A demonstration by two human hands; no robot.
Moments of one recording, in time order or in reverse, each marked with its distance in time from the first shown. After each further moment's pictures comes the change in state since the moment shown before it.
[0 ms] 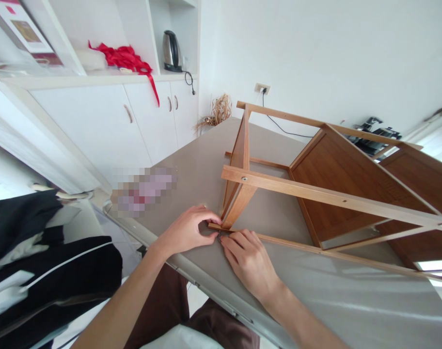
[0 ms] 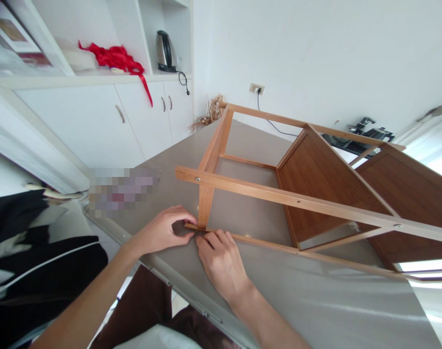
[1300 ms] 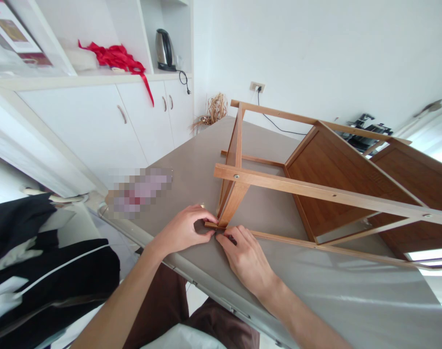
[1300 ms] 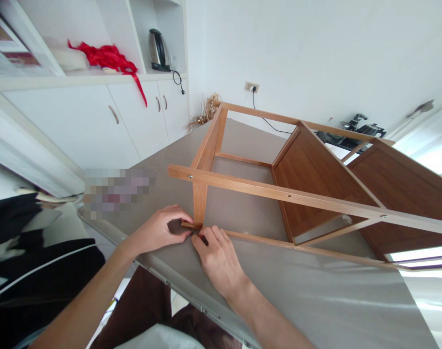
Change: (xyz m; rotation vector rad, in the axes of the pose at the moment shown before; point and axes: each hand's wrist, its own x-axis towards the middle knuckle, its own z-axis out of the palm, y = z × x) left_hand 0.000 0.000 -0.002 -0.005 -0.019 -0.002; right_hand 0.001 0.000 -0.001 -0.054 -0.030 -0.008
